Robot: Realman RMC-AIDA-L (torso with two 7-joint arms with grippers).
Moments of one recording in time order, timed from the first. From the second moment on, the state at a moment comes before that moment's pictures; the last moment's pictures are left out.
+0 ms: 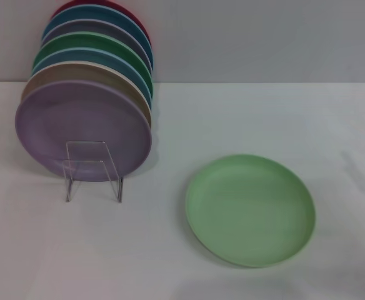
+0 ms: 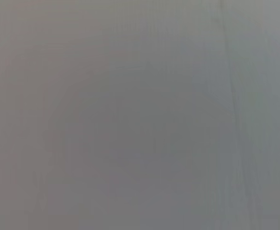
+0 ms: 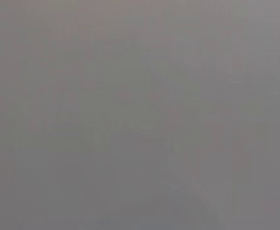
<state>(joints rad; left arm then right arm) -0.22 -2.08 -1.62 -0.08 2.89 1.55 -0.16 0.25 2.09 2.27 0.25 -0.74 1.66 -2.52</state>
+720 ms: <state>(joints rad) -0.22 -2.08 -1.62 -0.08 2.88 1.55 -0.17 0.27 2.08 2.09 1.18 -1.60 1.04 -1.27</state>
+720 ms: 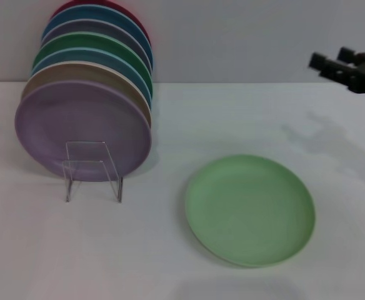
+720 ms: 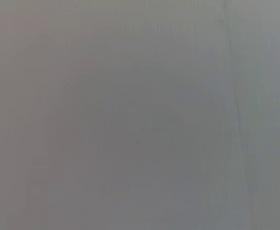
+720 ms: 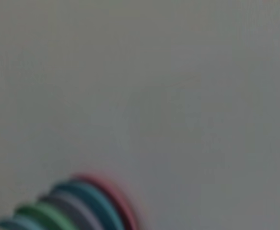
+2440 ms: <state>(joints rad) -0.23 -2.08 -1.62 -0.09 2.89 1.55 -0.18 0.61 2.07 1.88 1.13 -2.66 1.31 -0.46</state>
